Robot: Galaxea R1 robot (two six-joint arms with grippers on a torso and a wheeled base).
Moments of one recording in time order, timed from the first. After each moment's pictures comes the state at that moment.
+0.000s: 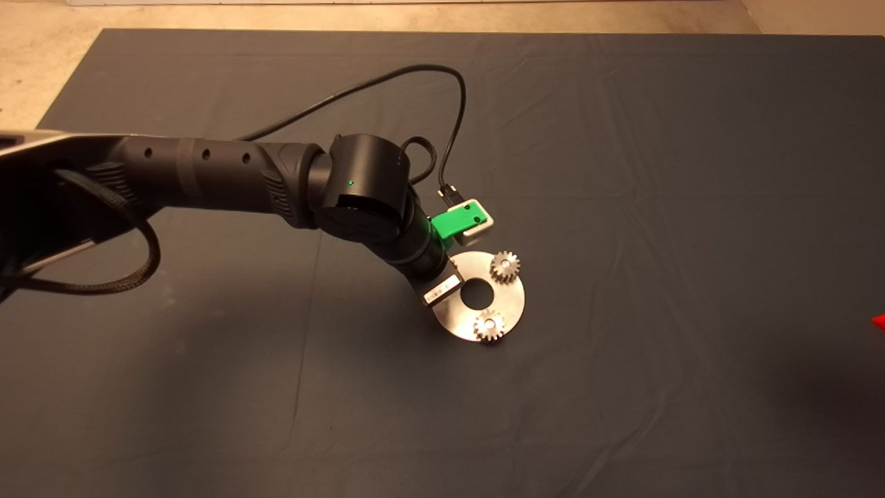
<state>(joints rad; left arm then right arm) -0.35 2.70 -1.00 0.55 1.34 -0.69 0.88 1.72 -0.51 0.14 -1.51 0.60</state>
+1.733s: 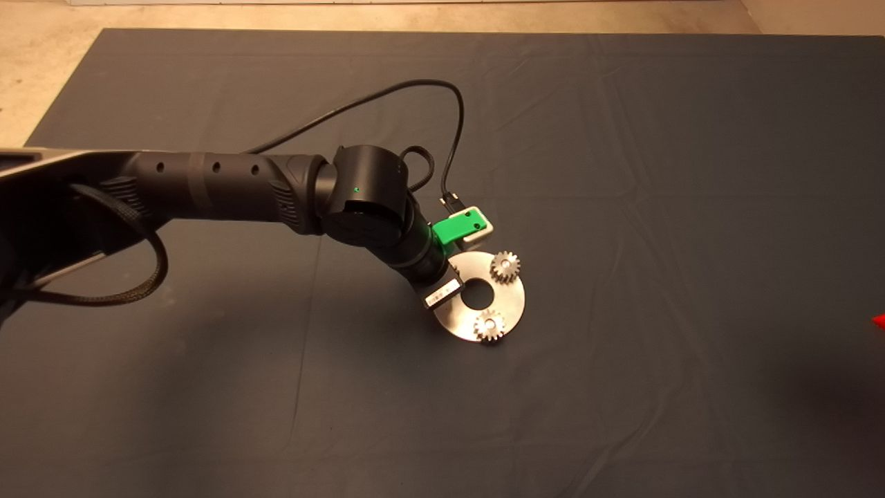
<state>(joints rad) -0.32 2.70 -1.04 0.55 1.30 -0.62 0.88 1.72 -0.52 0.14 -1.51 0.60</state>
